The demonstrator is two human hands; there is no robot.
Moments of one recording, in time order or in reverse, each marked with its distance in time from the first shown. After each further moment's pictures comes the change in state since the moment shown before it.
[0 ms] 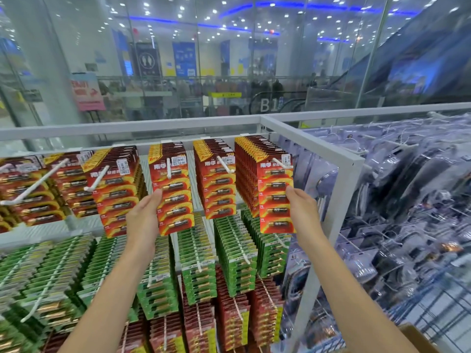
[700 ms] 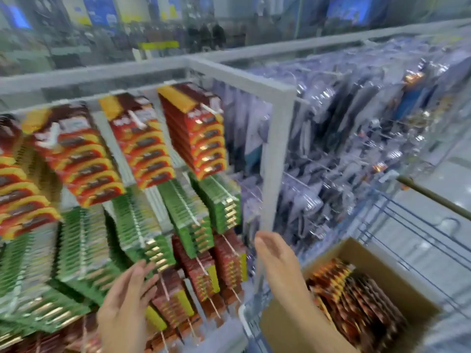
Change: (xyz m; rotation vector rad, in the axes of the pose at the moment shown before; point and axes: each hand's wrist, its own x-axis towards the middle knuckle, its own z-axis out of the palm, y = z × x) left_hand -0.129 -0.136 -0.015 0.091 -0.011 -0.128; right_hand -0.130 0.133 -0.079 -0.247 -0.002 0.105
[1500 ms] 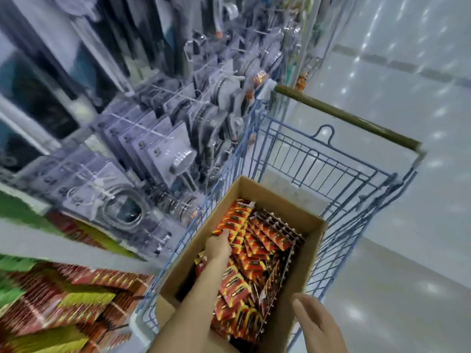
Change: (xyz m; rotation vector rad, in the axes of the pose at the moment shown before) left_hand -0.113 -0.316 0.393 0.659 -0.521 -0.717; right_hand -0.098 0.225 -0.220 0.142 0.651 0.819
